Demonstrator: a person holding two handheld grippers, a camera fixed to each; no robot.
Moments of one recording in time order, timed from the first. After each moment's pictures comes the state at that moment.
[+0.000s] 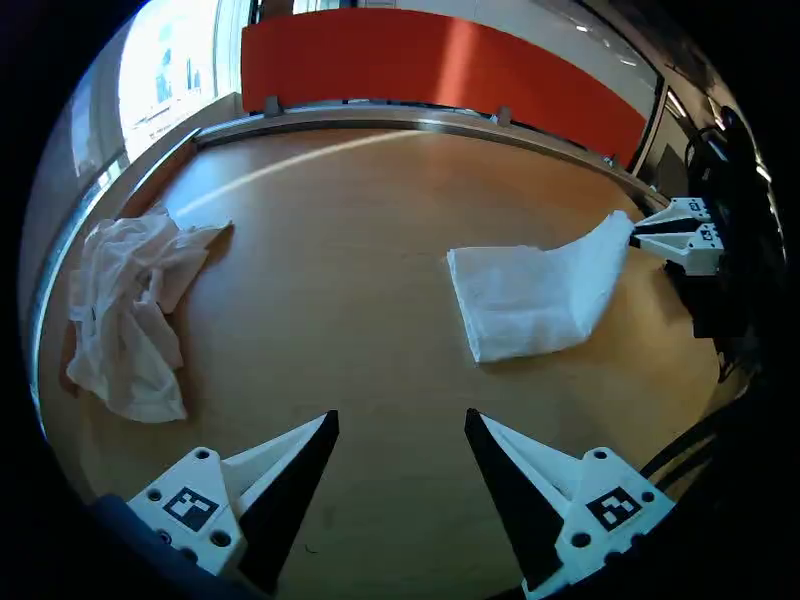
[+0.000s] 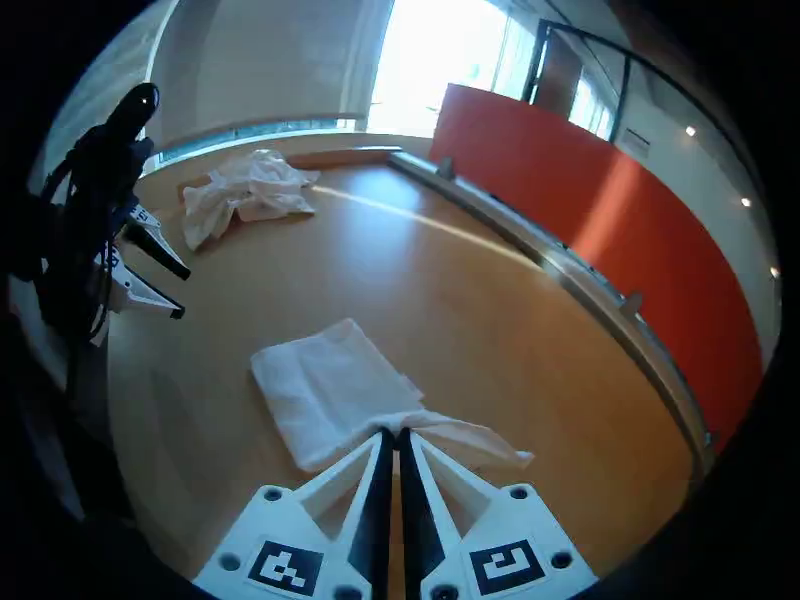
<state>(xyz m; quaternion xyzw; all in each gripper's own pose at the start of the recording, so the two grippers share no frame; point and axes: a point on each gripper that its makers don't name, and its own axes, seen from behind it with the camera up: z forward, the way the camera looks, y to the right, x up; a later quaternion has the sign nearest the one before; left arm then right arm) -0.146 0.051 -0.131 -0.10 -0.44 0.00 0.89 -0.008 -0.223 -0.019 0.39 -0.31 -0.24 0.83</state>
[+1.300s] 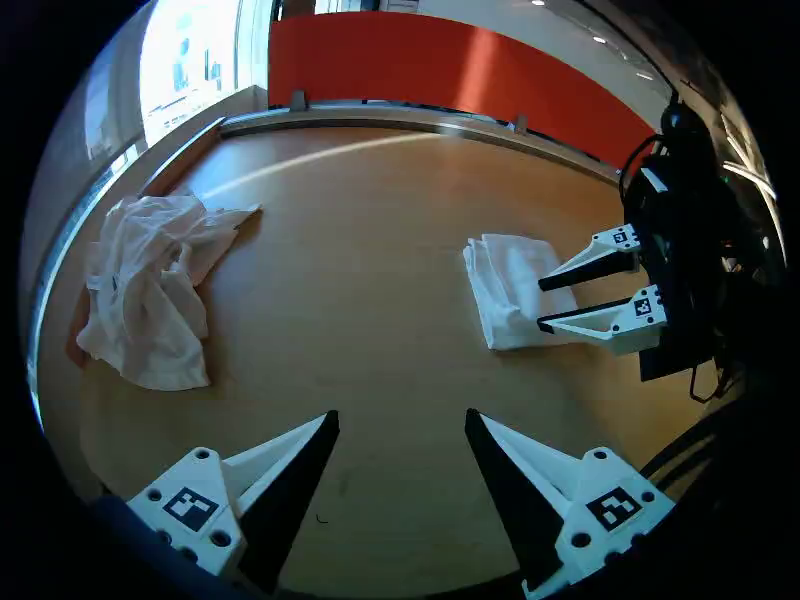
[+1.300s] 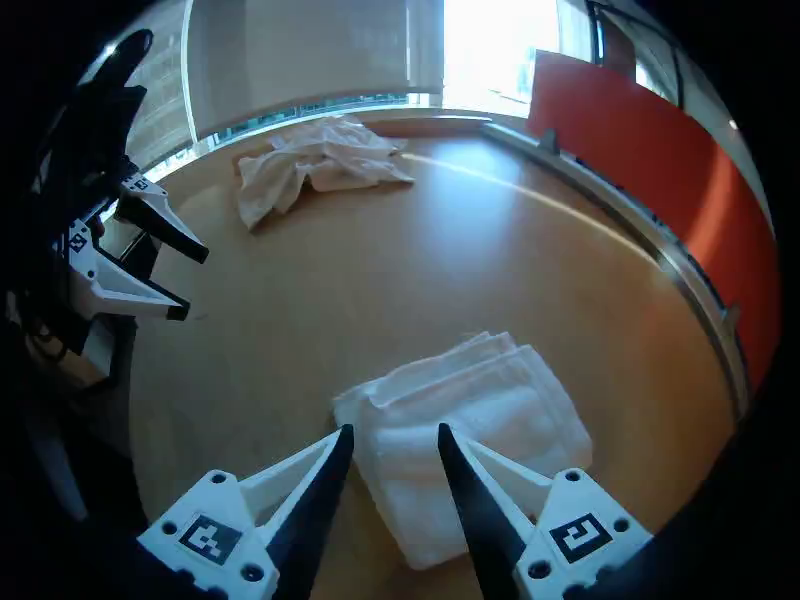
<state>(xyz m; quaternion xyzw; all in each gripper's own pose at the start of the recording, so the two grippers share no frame) -0.137 0.027 -0.157 -0.08 -0.44 -0.02 0.89 -0.092 -0.341 -0.049 0.48 -0.36 -0.22 0.77</state>
